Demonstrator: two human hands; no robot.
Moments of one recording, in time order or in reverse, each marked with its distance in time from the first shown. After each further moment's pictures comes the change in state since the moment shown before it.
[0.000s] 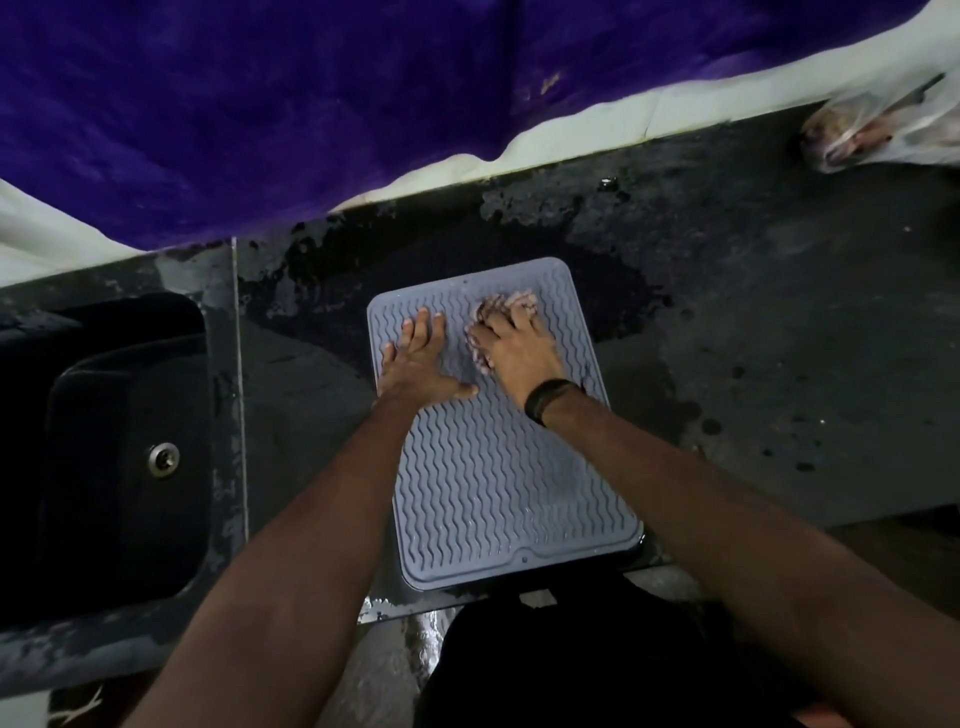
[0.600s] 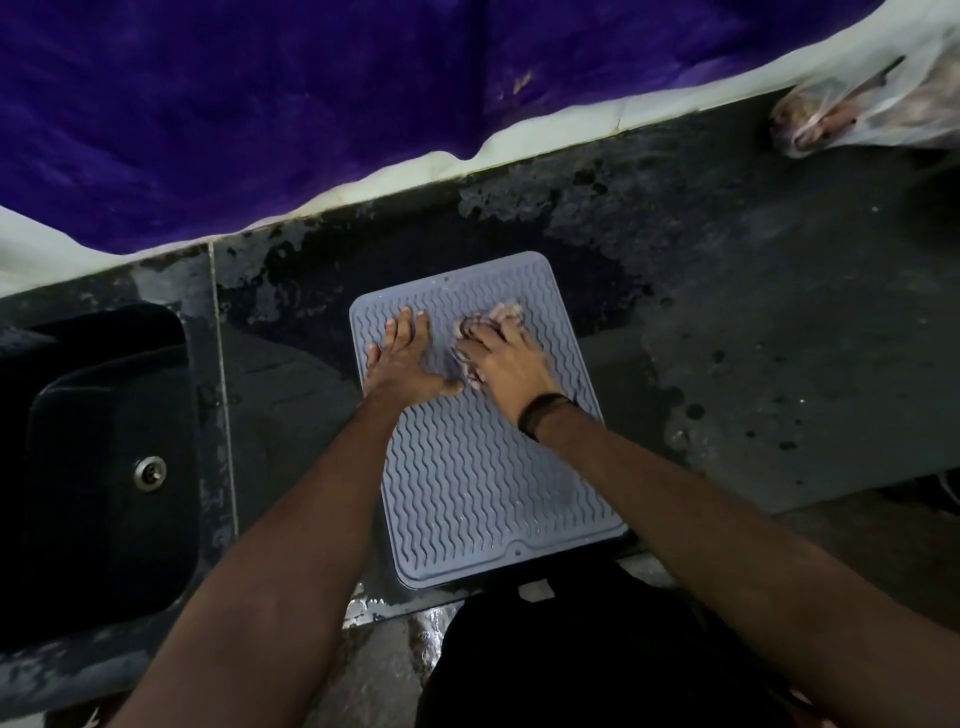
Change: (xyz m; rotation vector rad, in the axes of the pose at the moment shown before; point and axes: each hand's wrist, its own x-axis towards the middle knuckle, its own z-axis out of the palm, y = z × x) left_hand 0.004 0.000 0.001 -0.012 -0.016 -0.026; right_hand -0.028 -0.004 0.002 0.081 -0.018 0.011
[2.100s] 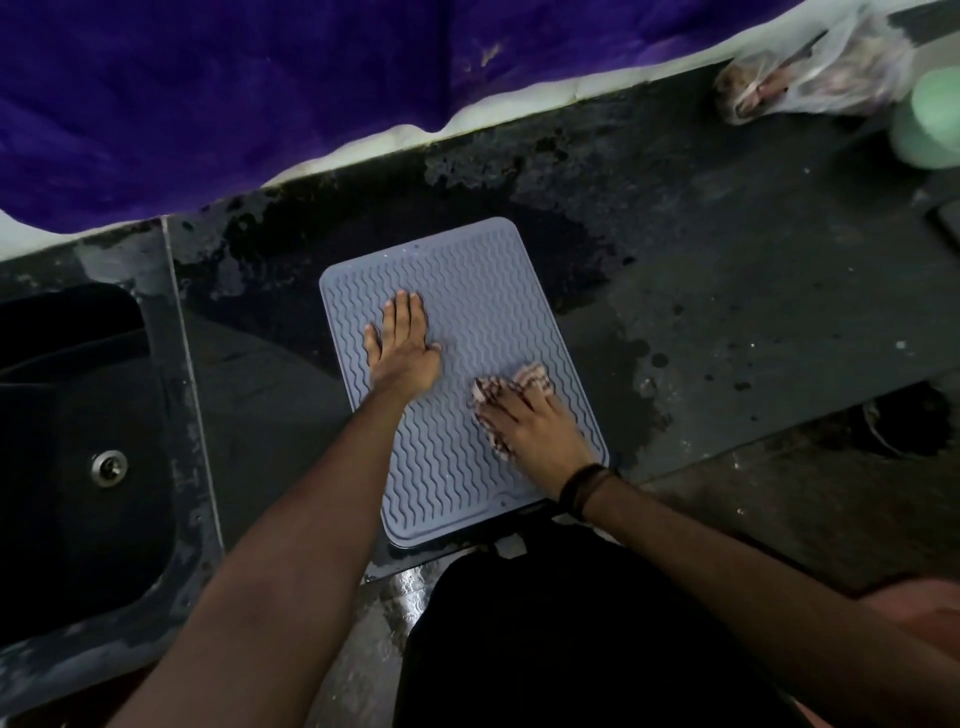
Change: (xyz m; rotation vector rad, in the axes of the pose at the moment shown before) left_hand -0.026 0.021 0.040 -0.027 0.124 0.084; right_hand -0.145 -0.012 0.028 -0.077 -0.042 -0.004
